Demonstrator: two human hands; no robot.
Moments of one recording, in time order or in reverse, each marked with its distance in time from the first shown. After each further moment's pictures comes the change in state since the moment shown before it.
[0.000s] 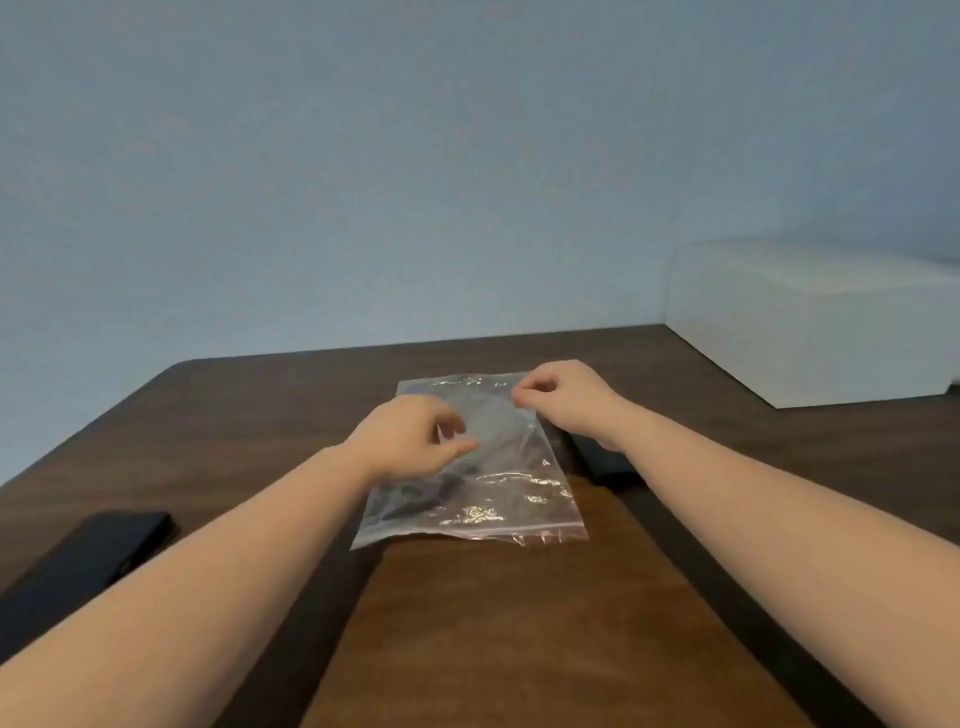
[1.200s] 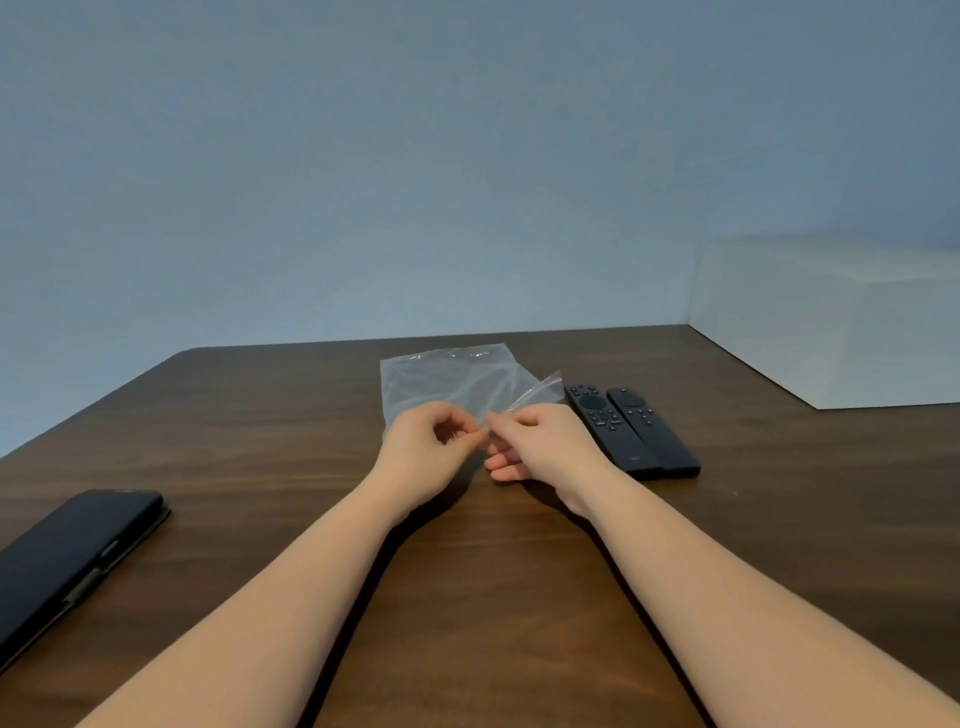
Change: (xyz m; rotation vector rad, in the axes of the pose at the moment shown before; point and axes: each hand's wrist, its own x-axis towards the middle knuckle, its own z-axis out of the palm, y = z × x) left_hand -0.015 0.002 0.050 -0.578 0.370 -0.258; right_hand -0.018 0.010 0.075 0.507 0.016 0.184
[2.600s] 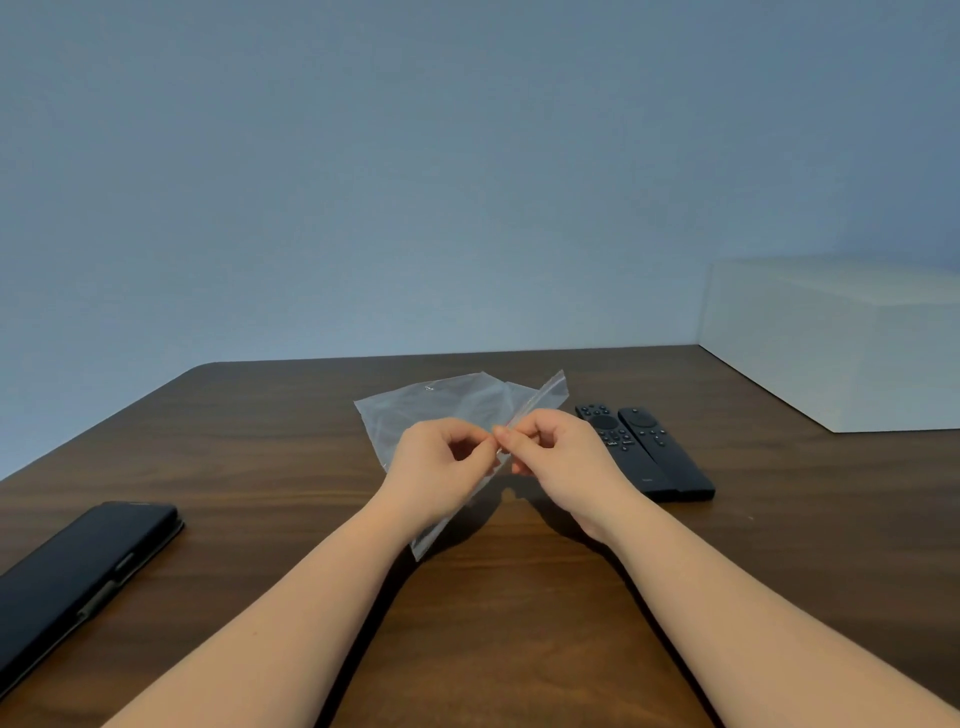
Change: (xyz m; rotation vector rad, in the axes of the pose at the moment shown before) left_hand -0.012 0.021 -0.010 -0.037 -0.034 0.012; right_hand -0.015 -0.006 -0.003 -0.174 0.057 -0.289
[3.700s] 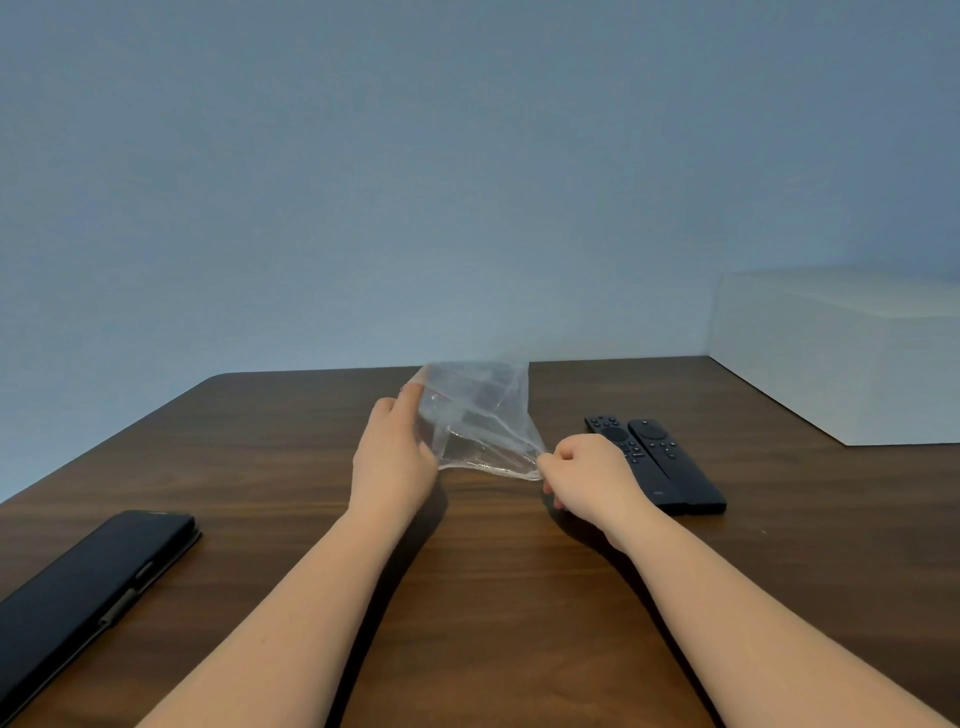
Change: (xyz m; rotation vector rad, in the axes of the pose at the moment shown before) left_hand 0.018 -0.028 -0.022 0.307 0.314 0.049; right_hand 0.008 0.004 -0.009 -0.395 0.063 0.188
